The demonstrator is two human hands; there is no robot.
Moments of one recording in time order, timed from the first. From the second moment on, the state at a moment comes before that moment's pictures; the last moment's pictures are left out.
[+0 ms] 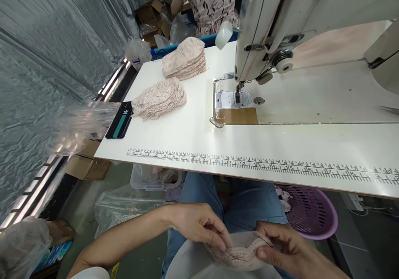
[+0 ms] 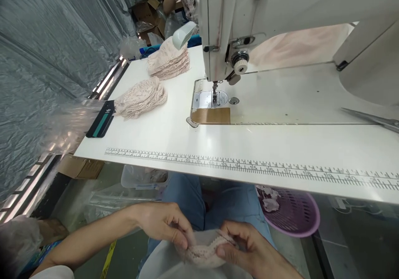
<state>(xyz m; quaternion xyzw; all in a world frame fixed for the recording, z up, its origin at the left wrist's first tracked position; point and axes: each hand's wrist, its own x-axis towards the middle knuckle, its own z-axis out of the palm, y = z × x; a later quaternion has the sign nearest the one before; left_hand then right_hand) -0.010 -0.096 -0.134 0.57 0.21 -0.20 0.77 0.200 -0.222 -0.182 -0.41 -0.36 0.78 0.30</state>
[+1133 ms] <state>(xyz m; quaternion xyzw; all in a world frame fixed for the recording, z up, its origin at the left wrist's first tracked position) -0.003 -0.111 -0.121 0.59 0.28 -0.15 0.74 0.194 -0.216 -0.137 -0.51 -0.47 0.68 0.23</state>
